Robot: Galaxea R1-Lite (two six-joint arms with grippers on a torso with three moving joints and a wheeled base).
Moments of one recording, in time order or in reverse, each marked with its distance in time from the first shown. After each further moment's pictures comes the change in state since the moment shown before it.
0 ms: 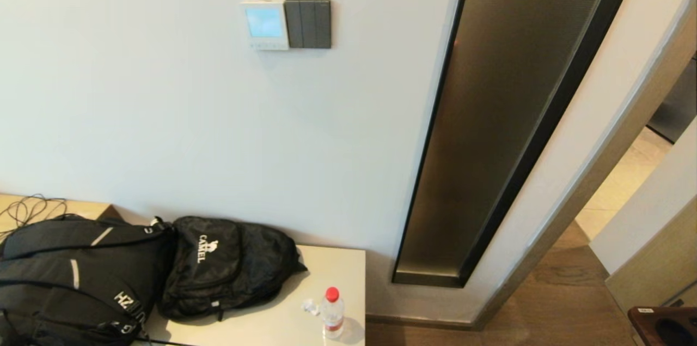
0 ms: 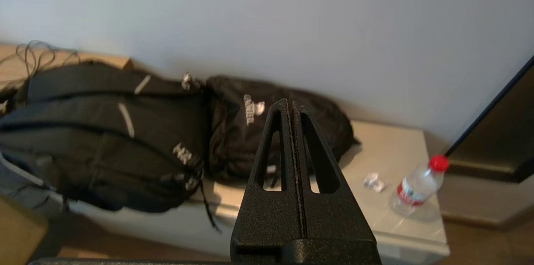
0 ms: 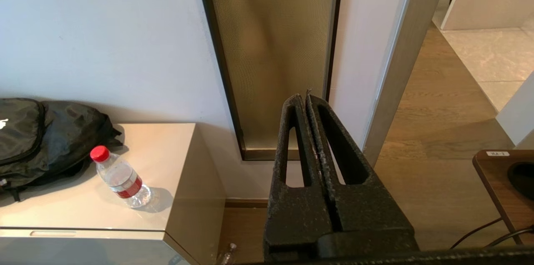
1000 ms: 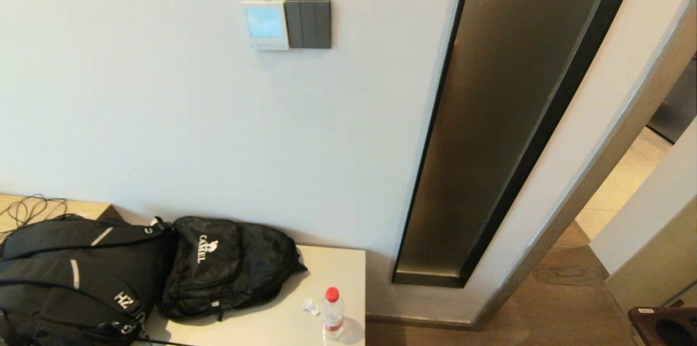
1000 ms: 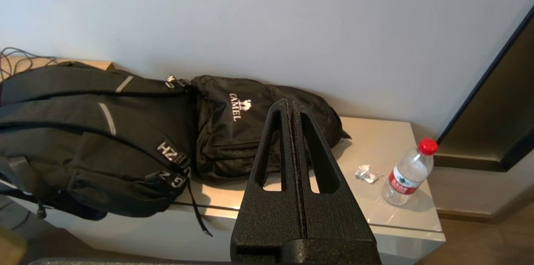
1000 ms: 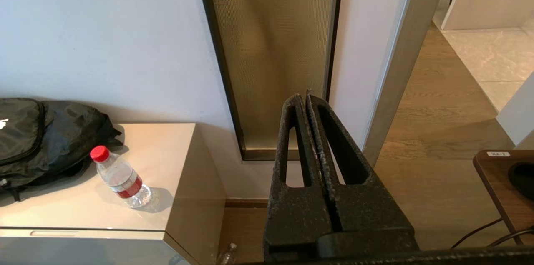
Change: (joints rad) left arm 0.014 -0.243 0.080 0.100 -0.079 0.011; right arm 0.001 0.000 0.000 0.000 0.000 0.000
